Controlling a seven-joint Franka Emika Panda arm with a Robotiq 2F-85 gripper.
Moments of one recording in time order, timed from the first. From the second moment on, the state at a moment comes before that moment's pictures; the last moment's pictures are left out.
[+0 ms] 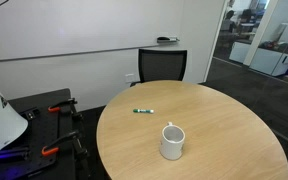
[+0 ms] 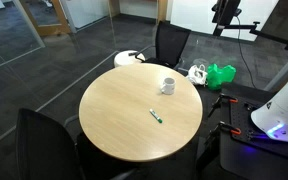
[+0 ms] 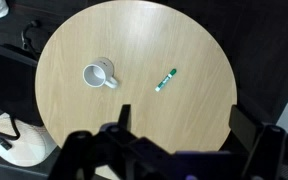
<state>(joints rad) 0.04 -0.57 0.12 -2.27 -0.04 1.75 0.02</state>
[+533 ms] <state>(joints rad) 0.04 -0.57 0.12 -2.27 -0.04 1.75 0.02</state>
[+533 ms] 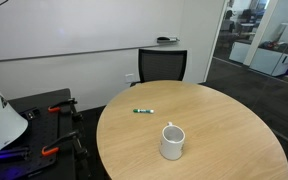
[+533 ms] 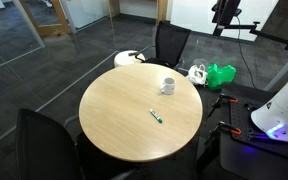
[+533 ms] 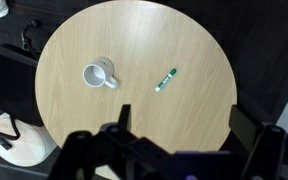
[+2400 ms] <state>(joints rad) 0.01 -0.14 0.04 -2.38 -0.03 2.44 0.11</state>
